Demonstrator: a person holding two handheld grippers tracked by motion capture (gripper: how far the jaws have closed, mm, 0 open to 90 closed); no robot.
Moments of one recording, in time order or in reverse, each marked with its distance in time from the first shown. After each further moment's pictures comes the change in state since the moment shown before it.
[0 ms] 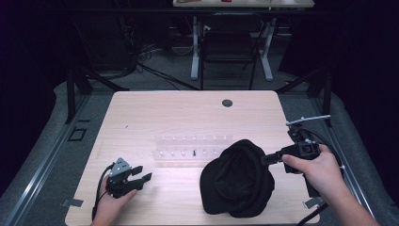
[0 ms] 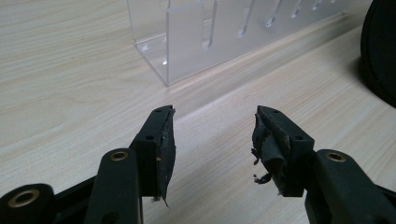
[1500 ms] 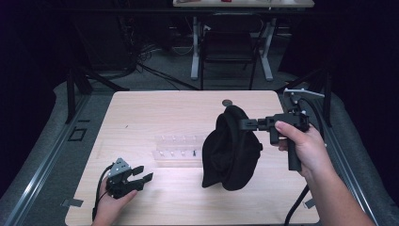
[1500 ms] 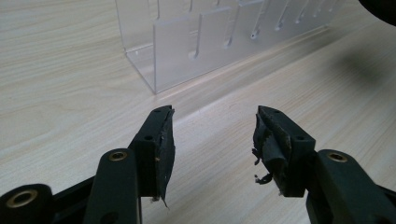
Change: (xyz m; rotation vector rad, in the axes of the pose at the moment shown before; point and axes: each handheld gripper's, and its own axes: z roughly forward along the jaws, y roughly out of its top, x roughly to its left) left arm -0.004 0.002 -0.004 -0.032 -0.034 -0.020; right arm 0.045 0.046 -0.011 -0.167 0.516 -0.002
